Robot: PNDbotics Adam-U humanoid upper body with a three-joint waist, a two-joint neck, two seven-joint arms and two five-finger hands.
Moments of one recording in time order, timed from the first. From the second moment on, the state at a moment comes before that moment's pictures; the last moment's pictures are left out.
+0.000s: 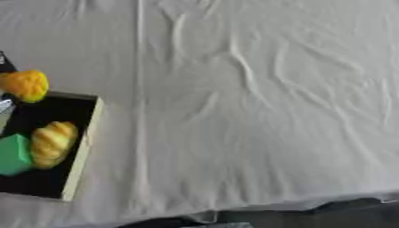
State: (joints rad) left arm -0.51 0.95 -0.37 -1.71 -0.52 0.04 -0.28; right arm -0.61 -0.90 -0.02 -1.99 -0.09 -0.02 -0.09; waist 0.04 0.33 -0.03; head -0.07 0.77
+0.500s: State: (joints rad) left arm -0.49 0.94 -0.40 -1.66 -0.61 0.02 -0.41; right arm -0.61 -0.90 -0.02 -1.99 -0.09 -0.03 -0.10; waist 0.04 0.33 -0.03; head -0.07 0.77
